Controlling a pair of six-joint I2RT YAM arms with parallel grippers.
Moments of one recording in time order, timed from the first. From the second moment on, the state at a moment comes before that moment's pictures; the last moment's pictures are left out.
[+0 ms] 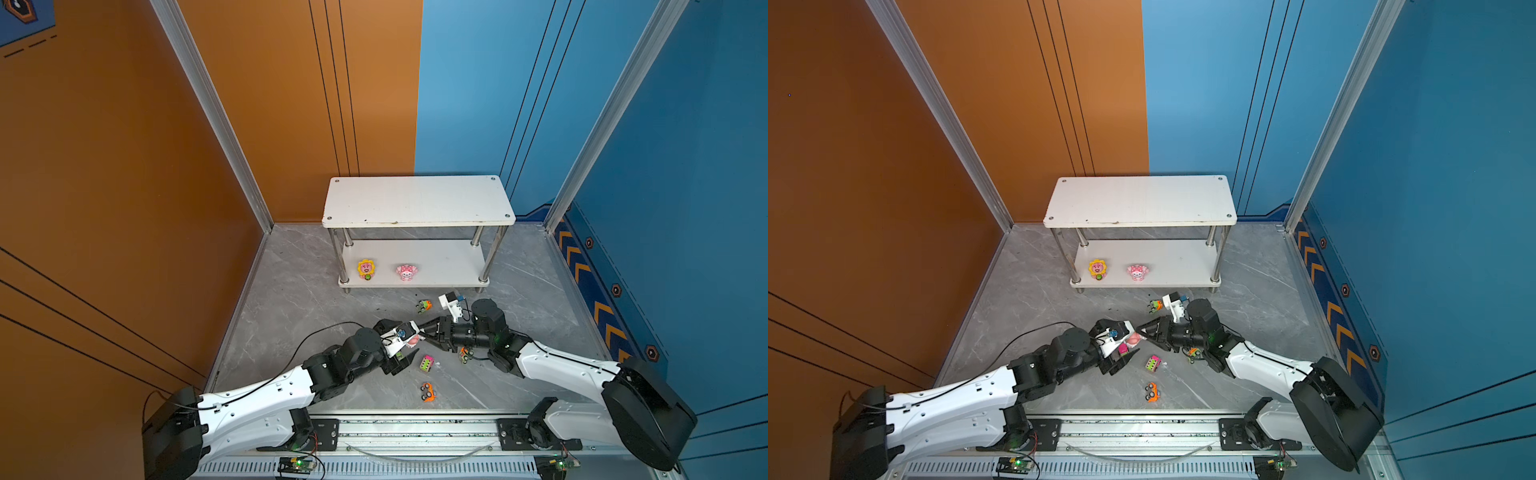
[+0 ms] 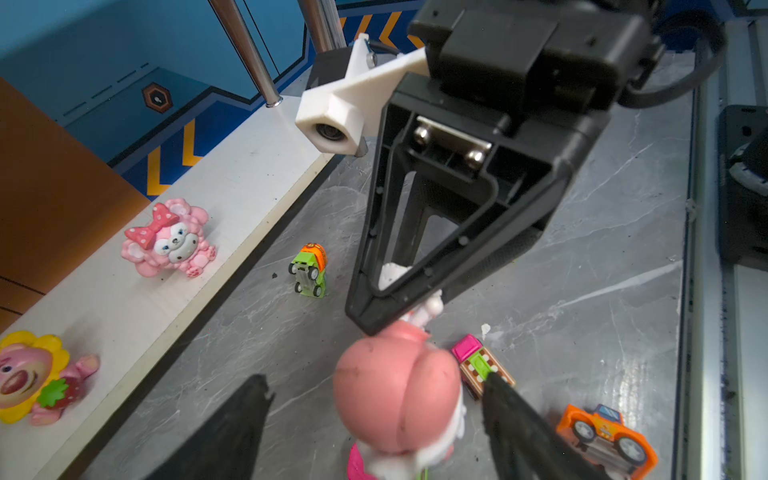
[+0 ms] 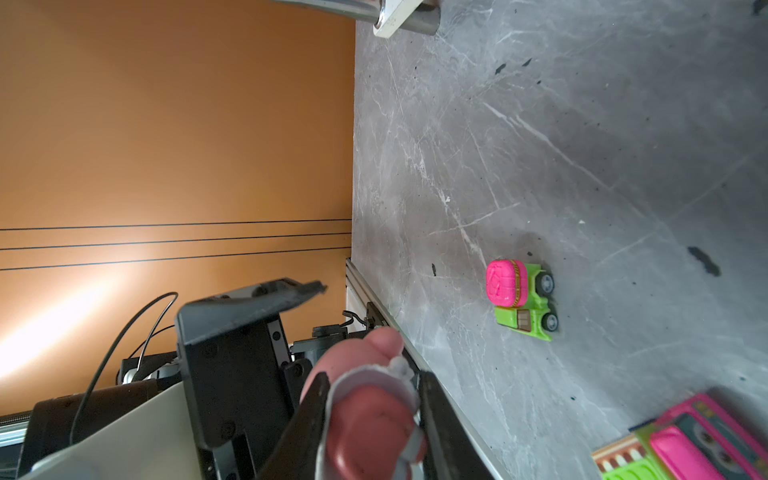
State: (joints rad) left arm -1.02 1.00 0.48 0.09 -0.13 0.20; right arm 0.67 1.27 0.47 0.42 -0.64 1.21
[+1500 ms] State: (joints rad) left arm -1.03 1.05 0.58 -0.06 -0.15 0.22; right arm 0.70 1.24 0.50 0.41 -0.65 1.21
